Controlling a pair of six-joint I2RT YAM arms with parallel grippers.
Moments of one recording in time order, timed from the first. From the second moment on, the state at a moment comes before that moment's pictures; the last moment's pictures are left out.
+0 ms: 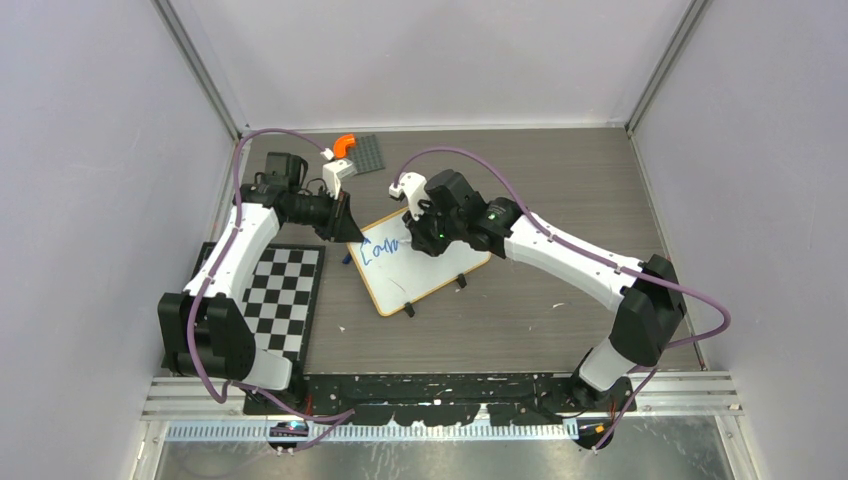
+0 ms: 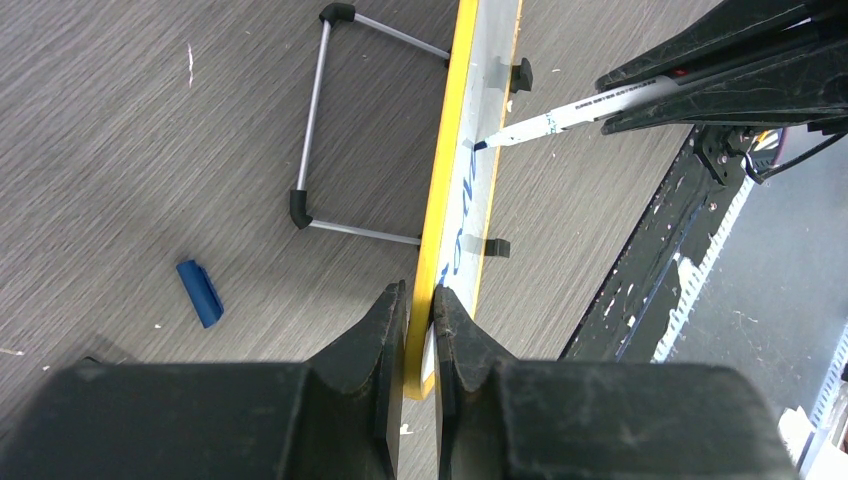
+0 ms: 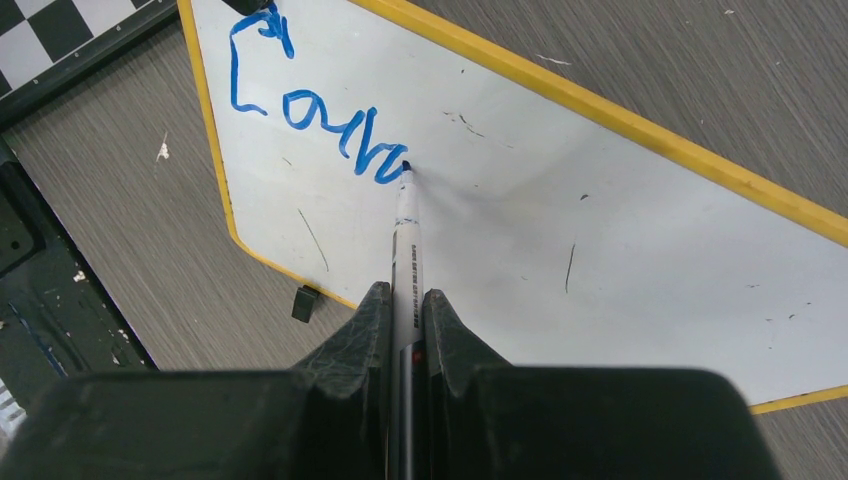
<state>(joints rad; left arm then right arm) -0.10 1.44 1.22 -0.83 0.83 0.34 0.84 1.60 1.38 -0.50 -0.11 -0.07</state>
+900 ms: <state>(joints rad) -0.10 1.44 1.22 -0.83 0.84 0.34 0.83 1.56 1.35 -0.50 -0.10 -0.07</state>
